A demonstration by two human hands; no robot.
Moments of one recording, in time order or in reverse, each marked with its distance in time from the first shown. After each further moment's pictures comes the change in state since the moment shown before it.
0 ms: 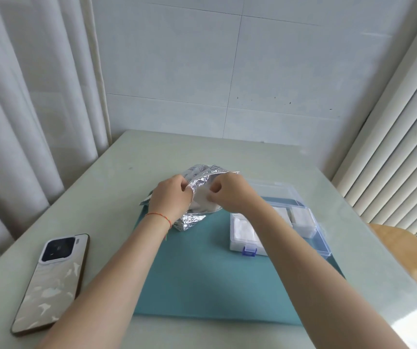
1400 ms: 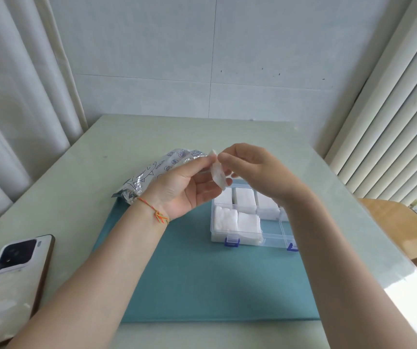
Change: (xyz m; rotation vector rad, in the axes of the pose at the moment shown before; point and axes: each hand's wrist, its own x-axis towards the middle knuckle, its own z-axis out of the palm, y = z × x) left_hand -0.019 0.070 0.009 -1.296 -0.743 -0.289; right_hand -0.040 0.056 -0.053 0.585 0.061 -0.164
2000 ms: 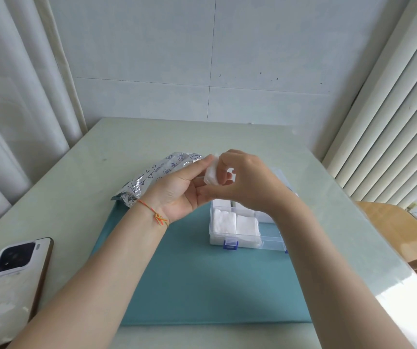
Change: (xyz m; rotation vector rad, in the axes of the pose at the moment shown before) left_hand -0.001 0.000 0.004 -0.127 0.004 0.005; right_hand -0.003 -0.008 0.015 -0.371 0.054 -0.129
